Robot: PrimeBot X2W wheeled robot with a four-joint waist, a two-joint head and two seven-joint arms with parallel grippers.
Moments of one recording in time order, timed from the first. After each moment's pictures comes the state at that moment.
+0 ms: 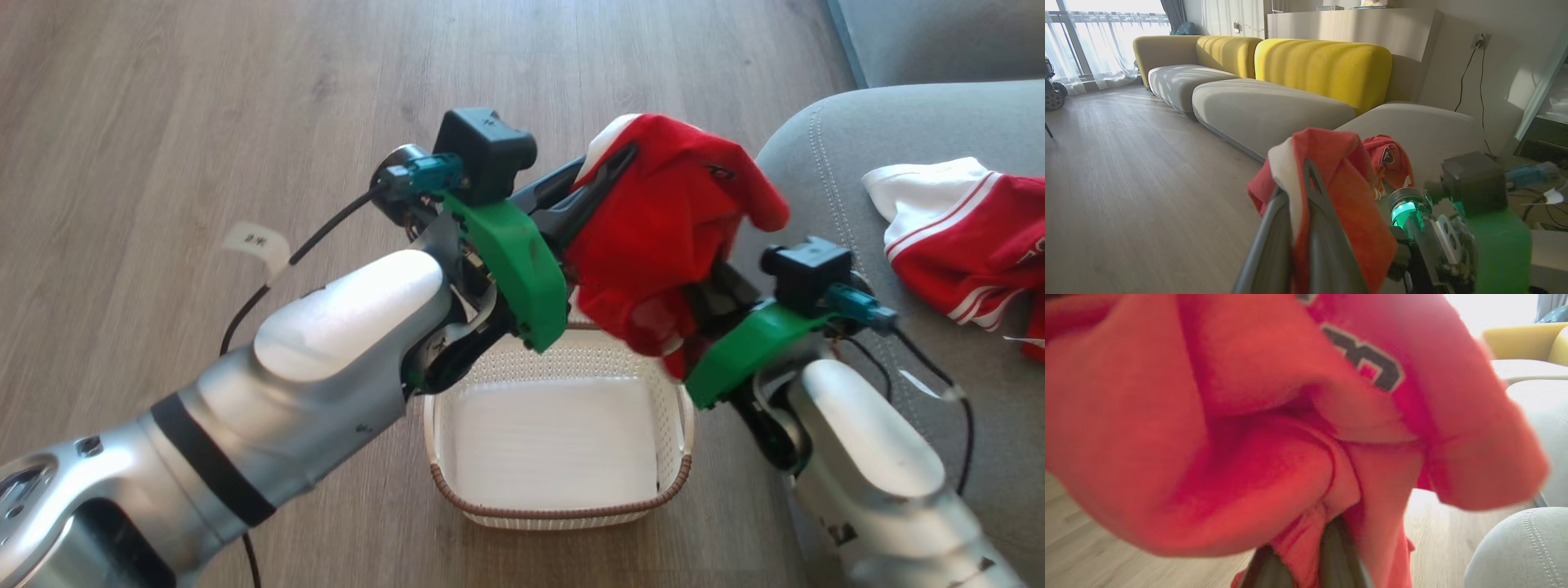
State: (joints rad) left arm -1.01 0.26 -1.23 0.32 -1.02 0.05 -0.14; right arm -0.50 -0.16 0.47 0.51 0.45 0.12 -0.25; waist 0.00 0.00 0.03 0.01
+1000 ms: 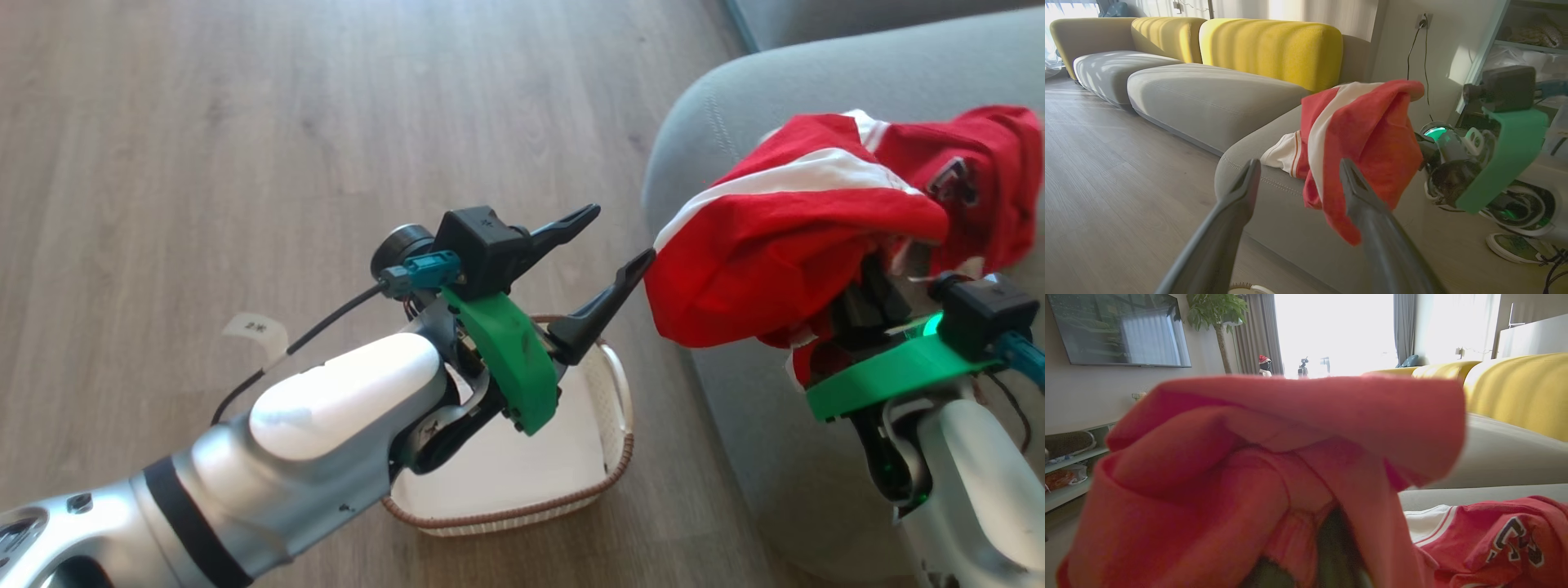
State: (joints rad) left arm -0.89 0.33 -1.28 0.18 -0.97 0.11 -0.17; right arm -0.28 -0.23 0.16 0.23 0.38 0.12 -0.25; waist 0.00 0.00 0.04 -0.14
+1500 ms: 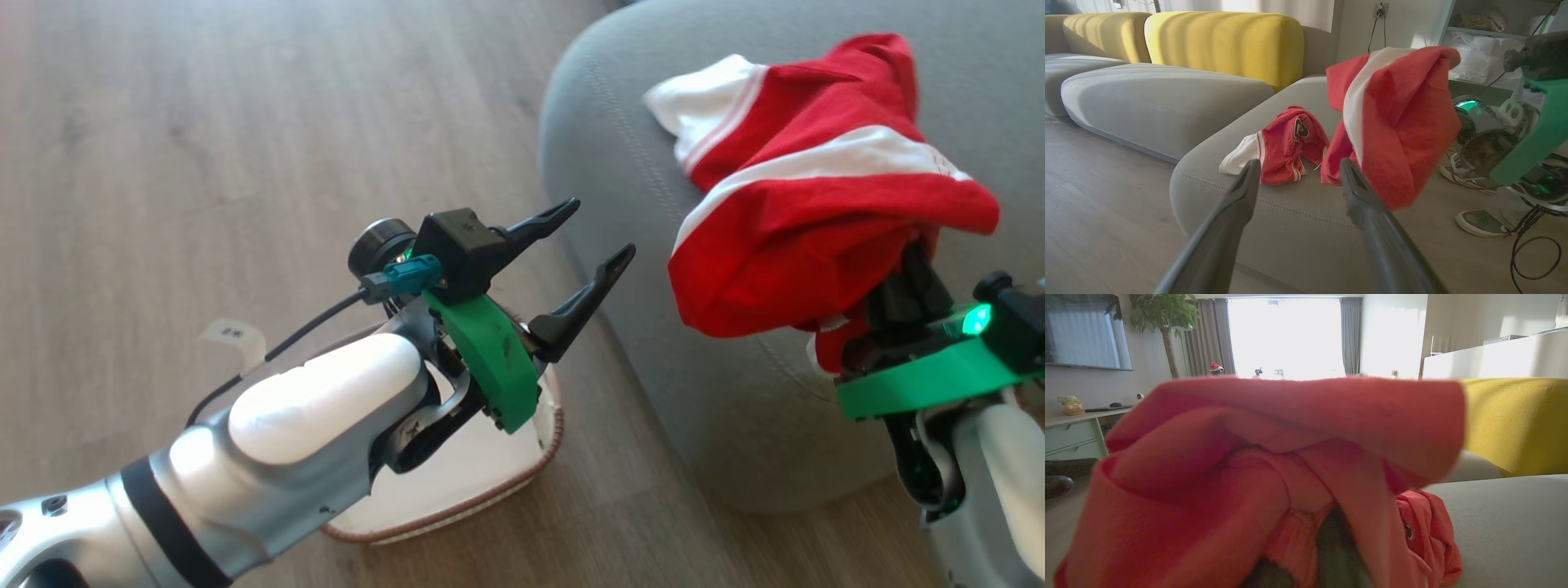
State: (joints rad) left arm -0.90 0.37 -1.28 0.16 -0.93 0.11 -0.19; right arm -0.23 -0.26 0.11 0.08 0.34 0.12 -0.25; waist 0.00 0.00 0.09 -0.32
